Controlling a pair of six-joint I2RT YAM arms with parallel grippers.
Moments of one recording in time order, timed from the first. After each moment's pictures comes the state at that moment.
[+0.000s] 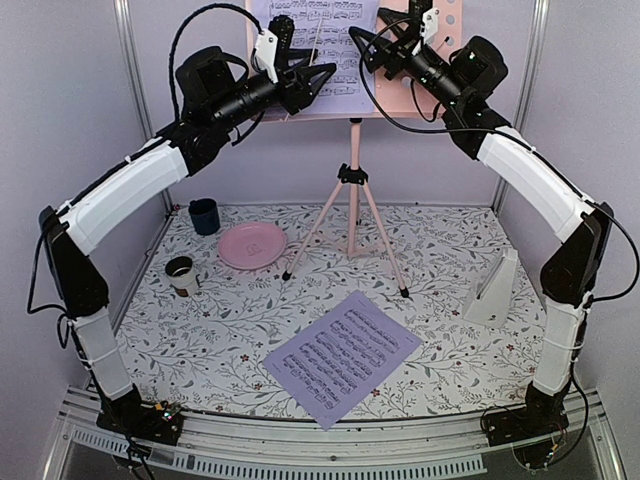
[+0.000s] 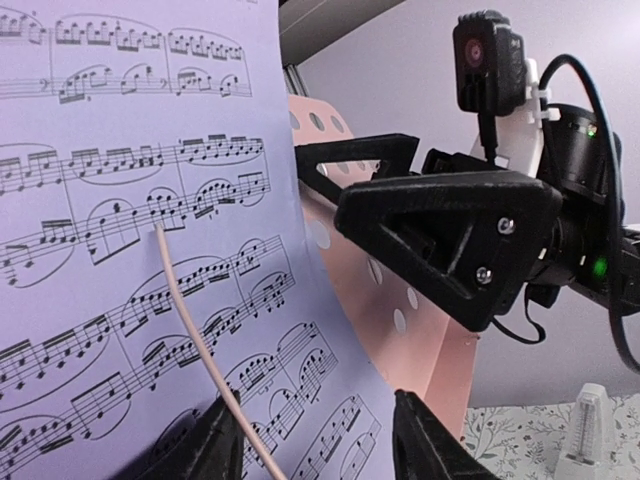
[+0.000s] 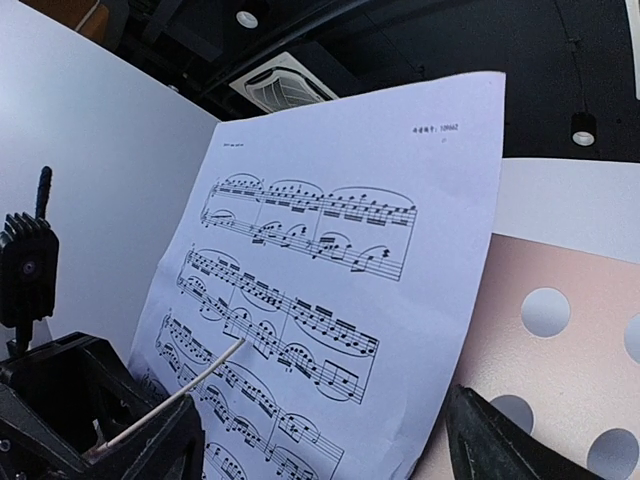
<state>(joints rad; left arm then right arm) -0.66 1.85 2.01 0.20 0.35 0.24 0.55 1.97 2.21 0.42 -0.40 -0.14</state>
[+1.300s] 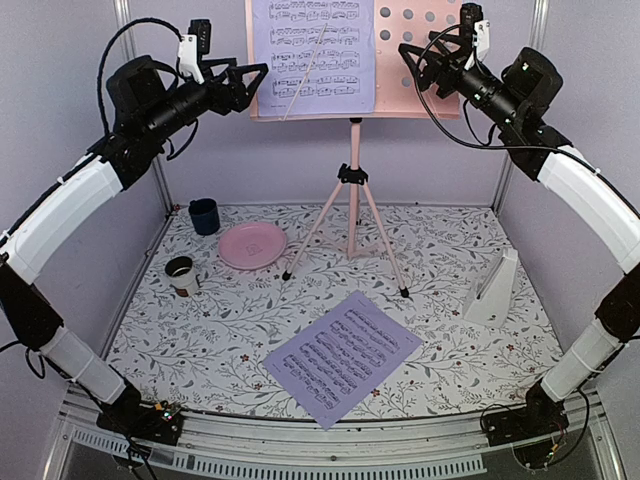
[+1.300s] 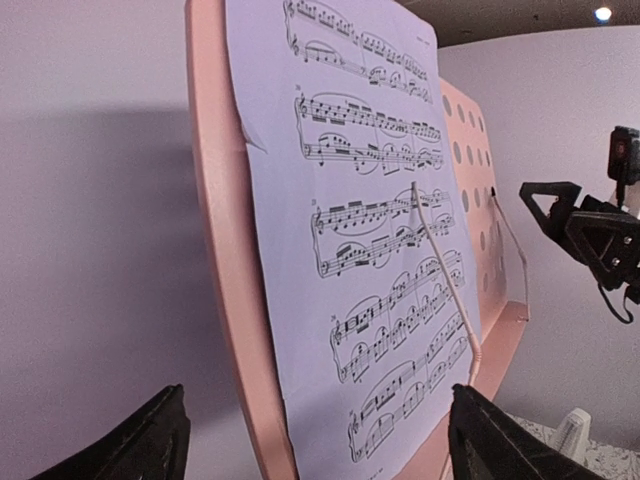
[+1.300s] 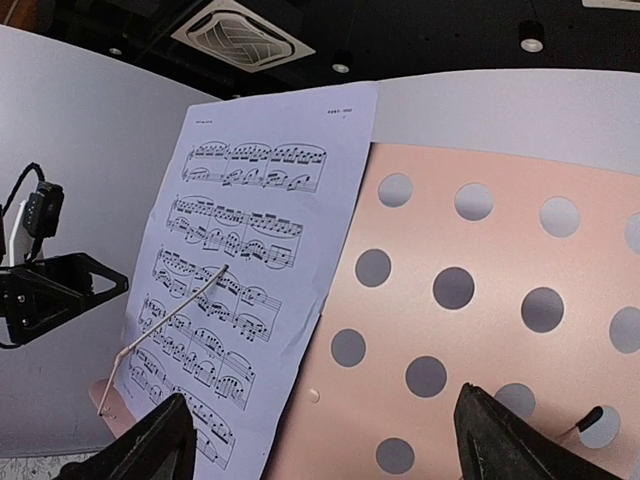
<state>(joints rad) -0.49 1.50 1.67 0.12 0.21 -0.03 0.46 1.57 1.76 0.28 -0.32 -0.06</state>
